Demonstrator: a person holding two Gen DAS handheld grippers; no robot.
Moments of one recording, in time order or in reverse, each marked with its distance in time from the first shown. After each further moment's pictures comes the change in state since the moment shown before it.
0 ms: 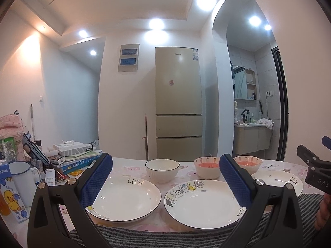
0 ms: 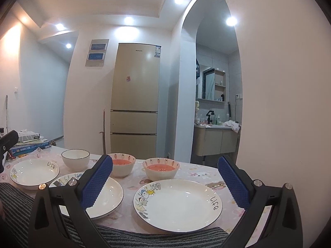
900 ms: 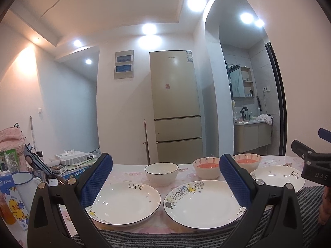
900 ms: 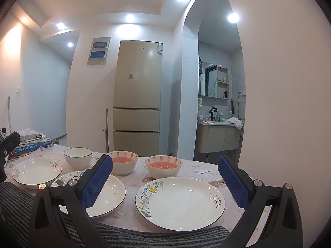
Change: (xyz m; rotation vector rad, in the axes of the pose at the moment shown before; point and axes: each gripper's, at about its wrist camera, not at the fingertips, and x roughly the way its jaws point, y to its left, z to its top) left arm -0.005 -0.010 0.000 0.066 -0.028 -0.001; right arm 0.004 -0.002 0.001 0.009 0.026 0.034
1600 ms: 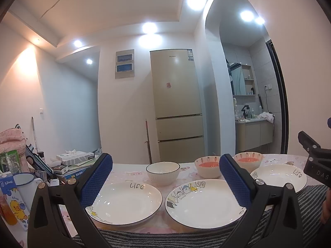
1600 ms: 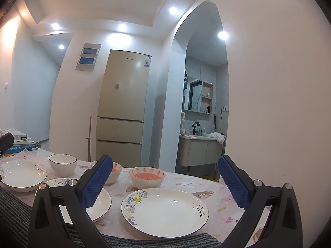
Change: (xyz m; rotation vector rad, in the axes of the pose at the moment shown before) left arm 0.002 -0.004 0.000 0.013 0.010 0.014; right arm -0.016 0.008 0.001 -0.044 -0.096 -0.136
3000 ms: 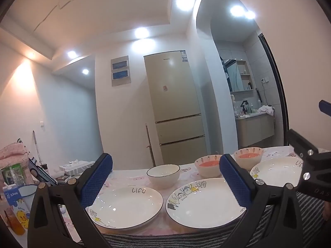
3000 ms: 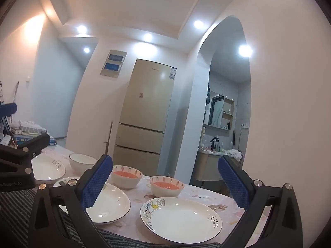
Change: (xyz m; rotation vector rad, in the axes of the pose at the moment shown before) left arm -0.002 -0.015 0.000 0.088 -0.029 0.004; right arm -0.020 0.028 0.007 -0.121 -0.094 0.135
